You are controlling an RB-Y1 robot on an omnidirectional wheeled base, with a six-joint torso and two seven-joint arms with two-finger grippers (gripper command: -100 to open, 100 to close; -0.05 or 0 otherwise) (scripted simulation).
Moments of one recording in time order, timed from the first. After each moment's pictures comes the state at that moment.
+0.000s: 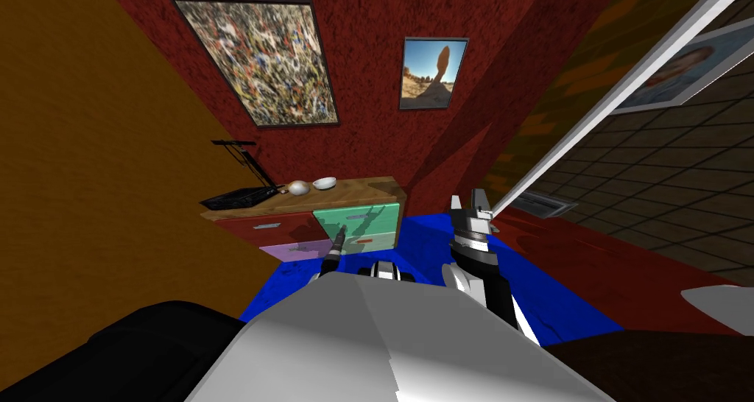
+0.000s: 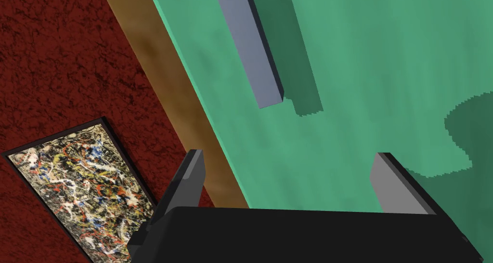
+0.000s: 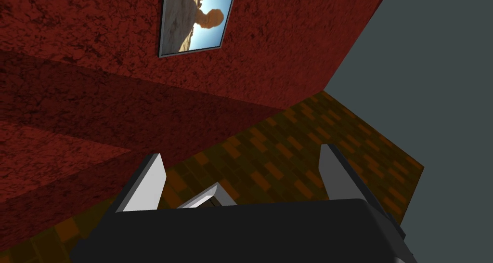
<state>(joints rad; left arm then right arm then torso) 0.37 0.13 0.05 -1.42 -0.08 -0.58 -0.13 0.50 0.02 0.02 -2.38 -0.03 -0.46 0.14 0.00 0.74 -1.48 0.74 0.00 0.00</state>
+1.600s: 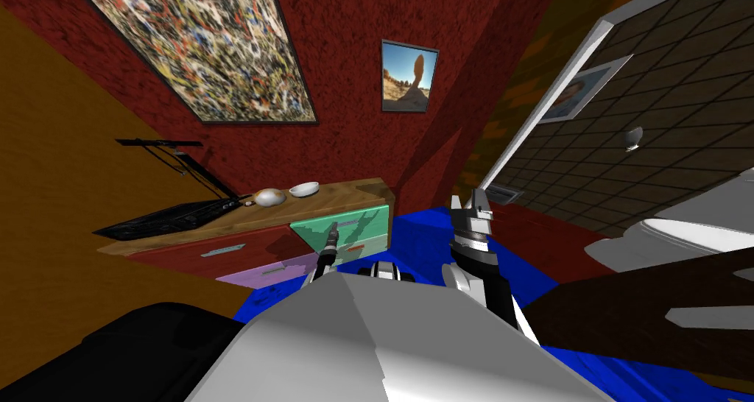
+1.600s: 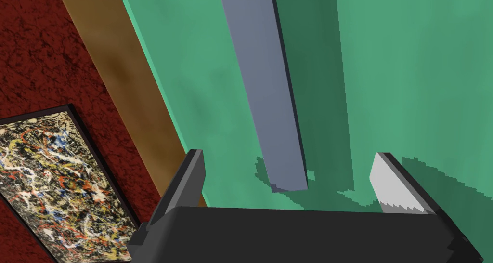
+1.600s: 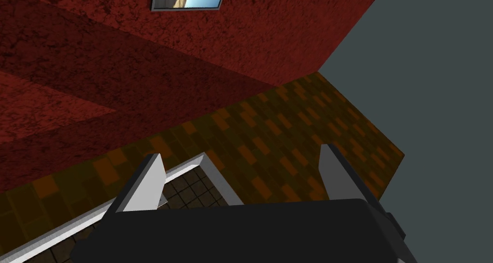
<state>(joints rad) 0.32 0.05 0.21 -1.45 -0.05 -0.48 -0.05 0.50 0.02 0.02 -2.38 -0.03 -0.46 0.14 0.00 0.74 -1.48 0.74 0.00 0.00</state>
